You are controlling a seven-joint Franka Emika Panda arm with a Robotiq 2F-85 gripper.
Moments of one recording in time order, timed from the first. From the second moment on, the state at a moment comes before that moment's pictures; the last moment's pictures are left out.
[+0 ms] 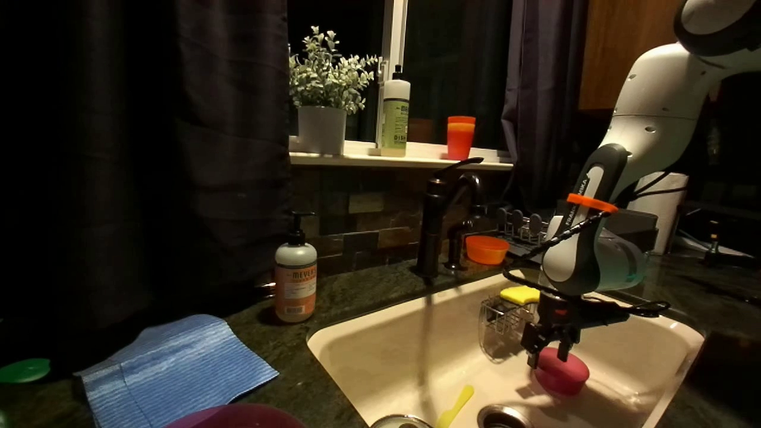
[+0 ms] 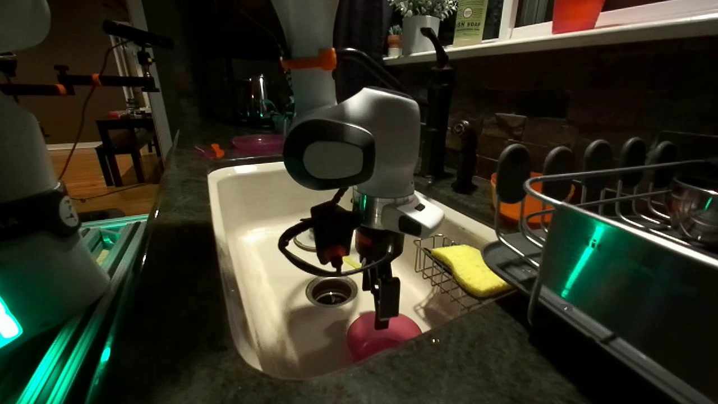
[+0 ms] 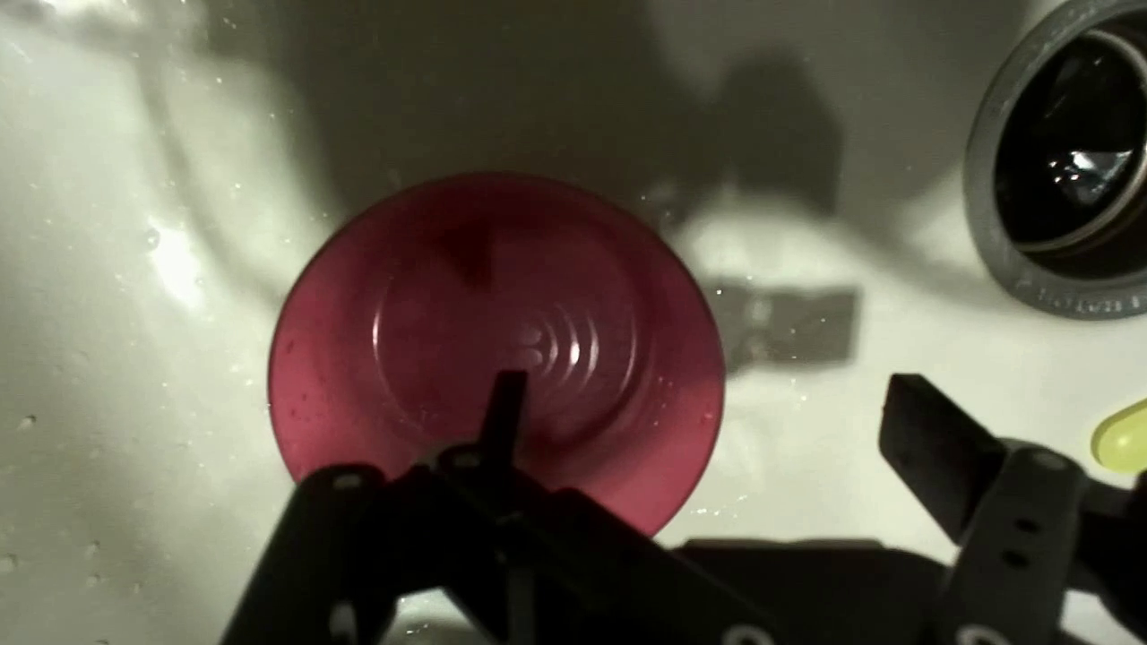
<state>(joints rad) -0.18 0.57 0.01 -2.49 0.08 3.04 -0.06</state>
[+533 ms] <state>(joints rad) -0.15 0.66 -0.02 -2.40 0.06 3.04 -0.06</state>
